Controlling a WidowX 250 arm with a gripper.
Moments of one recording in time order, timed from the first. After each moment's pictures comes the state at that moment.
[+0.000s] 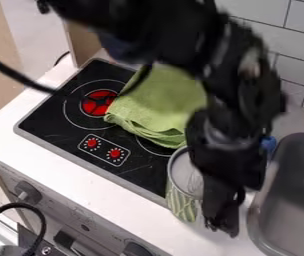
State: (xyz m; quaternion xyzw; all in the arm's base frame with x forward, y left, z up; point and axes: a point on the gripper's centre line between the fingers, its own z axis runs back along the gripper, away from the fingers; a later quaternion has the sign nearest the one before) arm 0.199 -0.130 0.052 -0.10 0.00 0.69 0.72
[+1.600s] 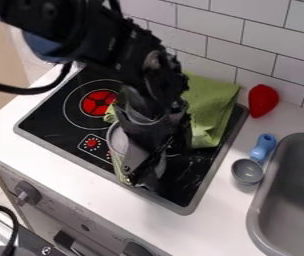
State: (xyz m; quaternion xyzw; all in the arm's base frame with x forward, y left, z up) arm 0.223 -0.012 0.039 -0.08 -0.10 0.67 0.73
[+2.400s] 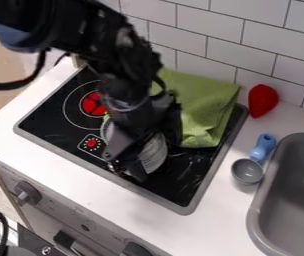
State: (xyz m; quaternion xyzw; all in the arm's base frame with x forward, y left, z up) arm 0.218 -0.002 0.051 -0.11 -0.08 0.62 0.77
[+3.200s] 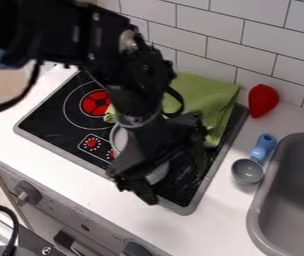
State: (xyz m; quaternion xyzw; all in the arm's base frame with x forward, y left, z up) arm 0.193 -0.048 0.065 -0.13 -0.05 0.49 0.86
